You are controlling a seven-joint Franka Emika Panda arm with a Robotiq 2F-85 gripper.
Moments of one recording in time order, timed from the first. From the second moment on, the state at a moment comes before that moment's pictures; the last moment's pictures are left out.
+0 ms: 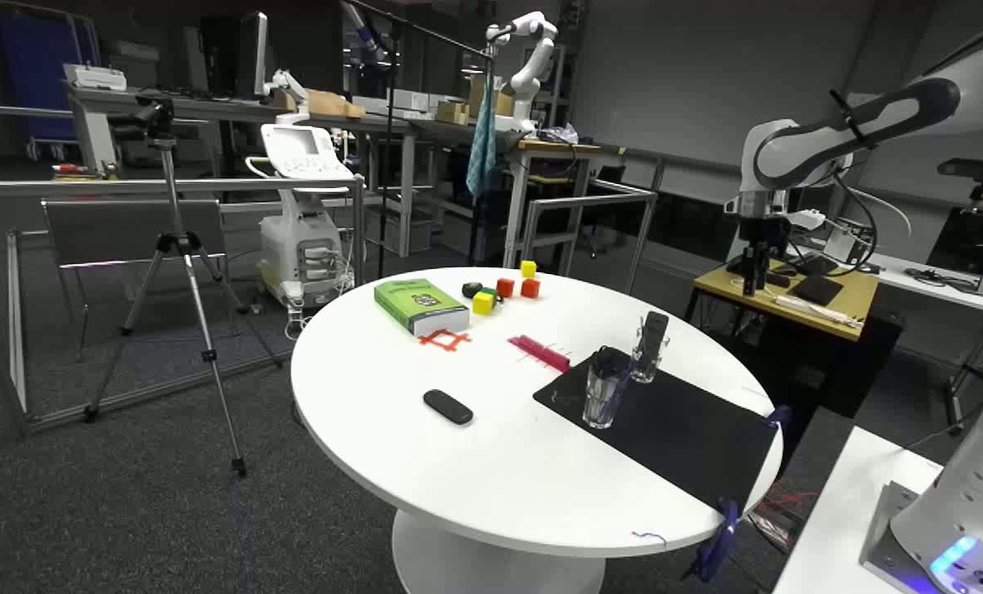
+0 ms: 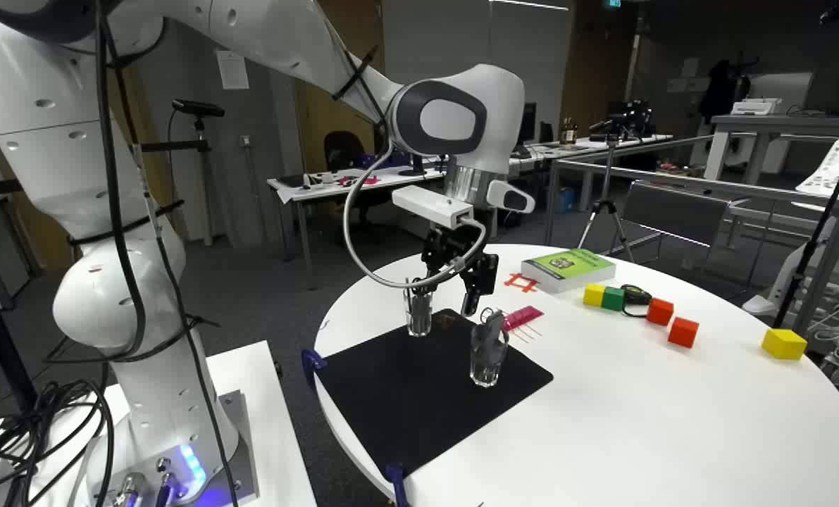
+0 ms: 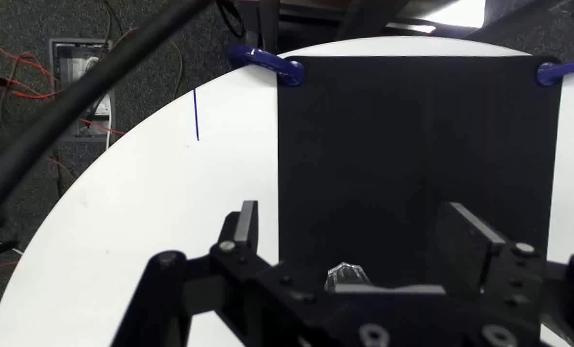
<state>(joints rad) -0.09 -0.12 -0.22 -2.25 -0.10 1.92 -0.37</state>
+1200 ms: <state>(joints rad) -0.09 -0.07 -0.21 -2.25 0.02 2.05 -0.08</state>
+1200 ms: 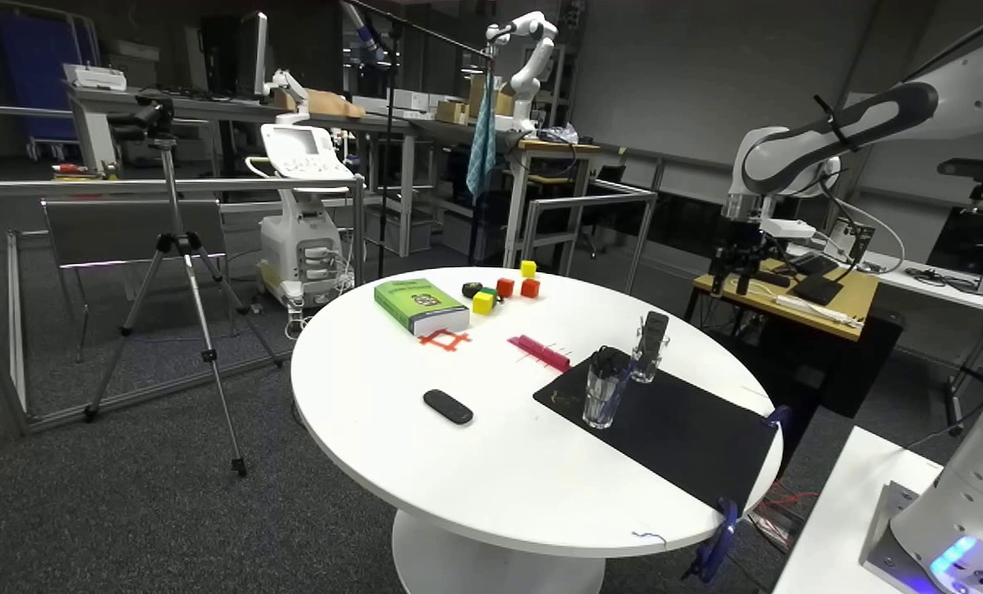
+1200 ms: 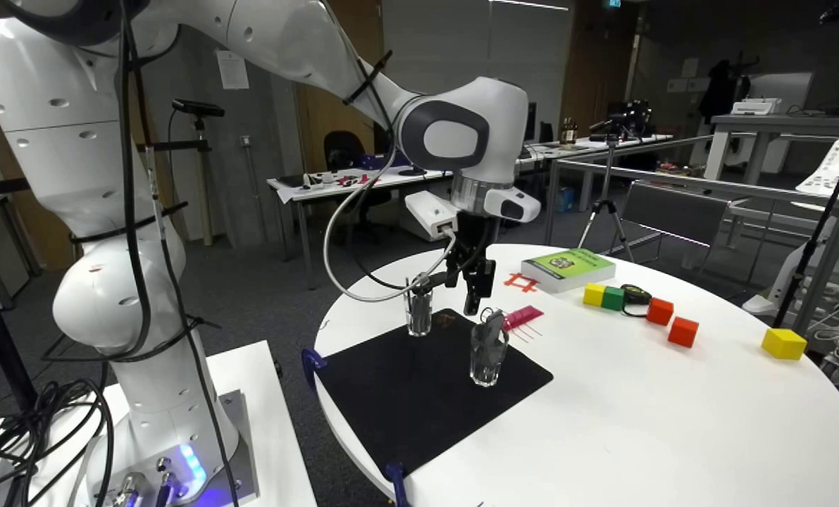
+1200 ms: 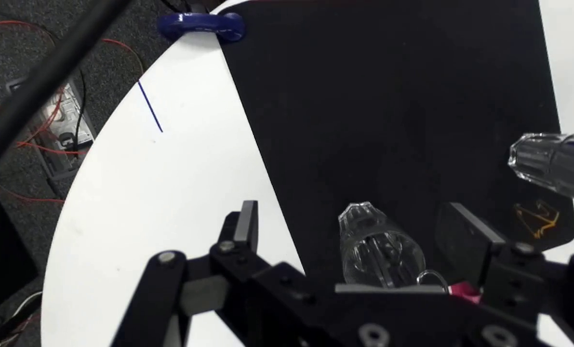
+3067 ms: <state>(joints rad) -0.02 0.21 -0.10 -2.07 0.03 2.30 0.69</state>
